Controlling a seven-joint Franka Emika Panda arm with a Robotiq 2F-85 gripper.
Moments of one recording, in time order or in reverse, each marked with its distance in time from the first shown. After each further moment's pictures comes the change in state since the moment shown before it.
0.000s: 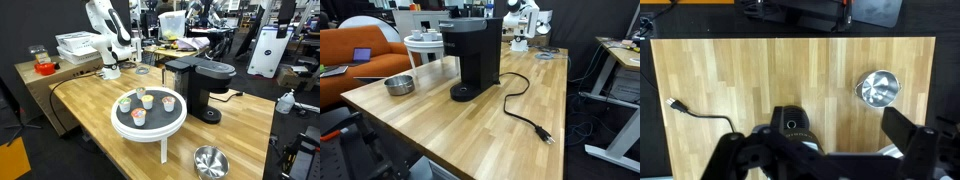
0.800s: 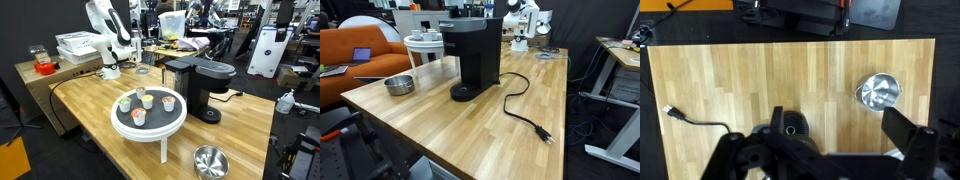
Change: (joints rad) arm 0.000 0.016 0.017 -0.013 0.006 0.000 0.033
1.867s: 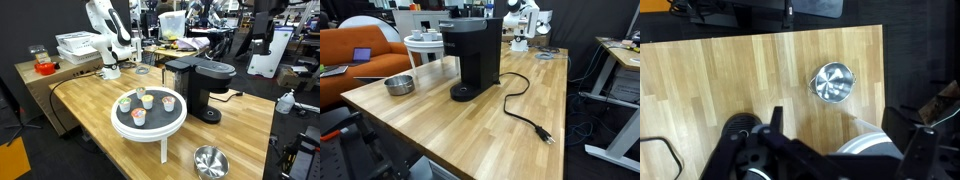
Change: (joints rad) arm 0.038 0.087 0.073 -0.009 0.213 0.082 0.116
